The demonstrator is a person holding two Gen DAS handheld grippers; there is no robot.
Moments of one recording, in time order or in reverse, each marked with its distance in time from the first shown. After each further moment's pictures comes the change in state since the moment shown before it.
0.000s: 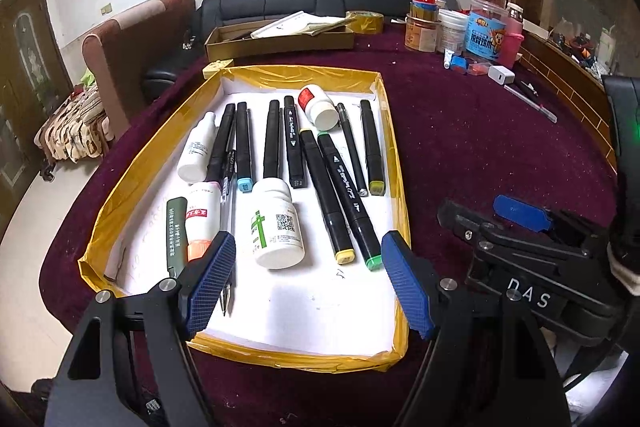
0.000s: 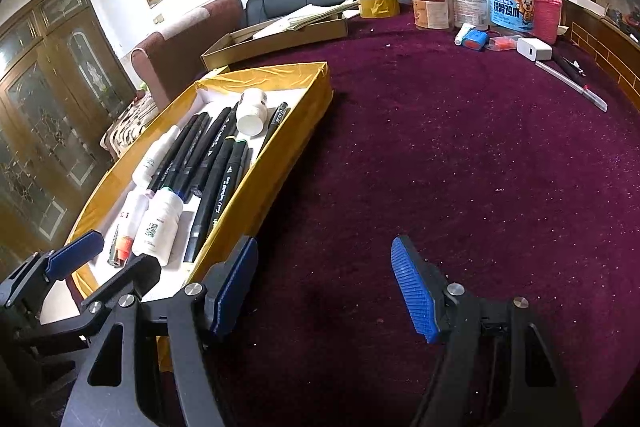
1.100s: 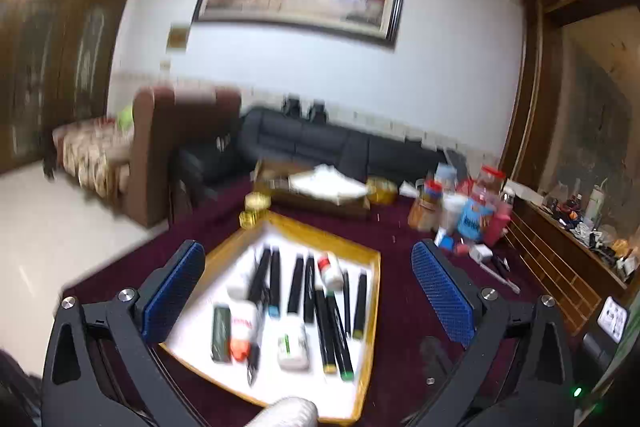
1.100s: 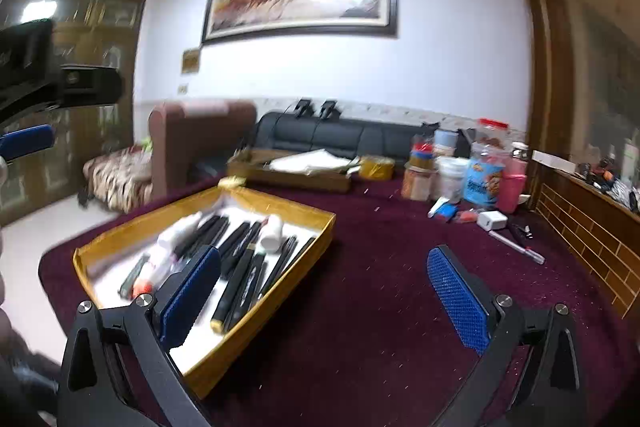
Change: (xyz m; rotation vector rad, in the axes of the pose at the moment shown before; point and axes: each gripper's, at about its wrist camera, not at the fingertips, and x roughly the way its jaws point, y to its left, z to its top) left arm -0.113 0.069 0.025 -0.316 -0.466 -0.045; right arm -0.081 0.066 -0.025 -0.303 -0.517 -0.153
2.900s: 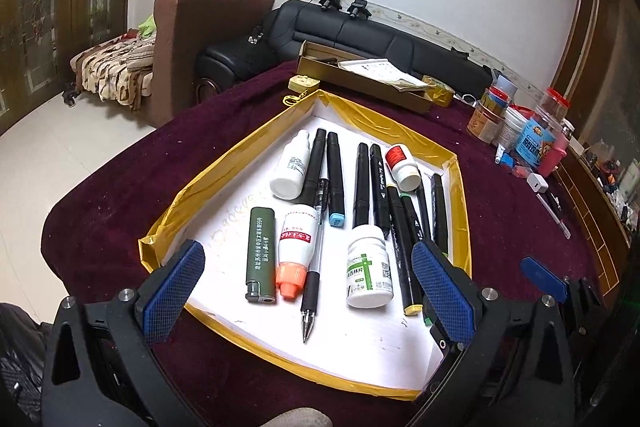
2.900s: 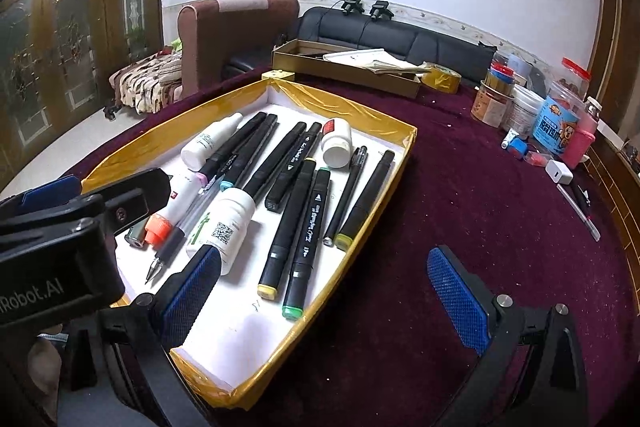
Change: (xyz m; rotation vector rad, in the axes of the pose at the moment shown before) left arm 0.081 0.040 -0.062 -0.029 0.344 0.121; right arm 0.078 0.050 -0.010 -0.083 0.387 0.124
